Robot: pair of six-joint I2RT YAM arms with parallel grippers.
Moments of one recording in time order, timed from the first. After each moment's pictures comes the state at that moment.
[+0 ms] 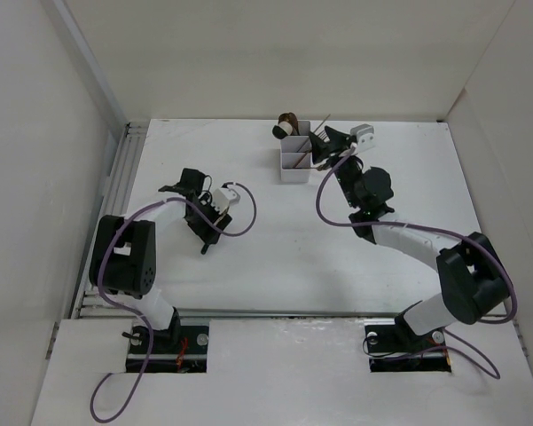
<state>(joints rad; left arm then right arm) -0.20 1.63 0.94 -0.56 0.29 0.62 0.53 1.48 0.84 1.06 0.09 0.01</state>
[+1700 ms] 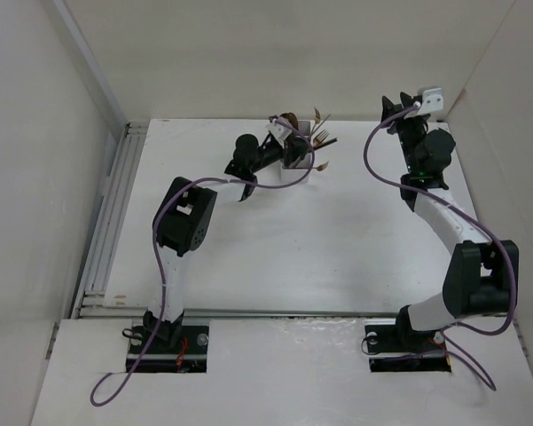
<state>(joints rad) -0.48 2.18 1.41 0.92 0.58 -0.12 0.06 1.47 1.04 0.83 -0.12 -0.07</state>
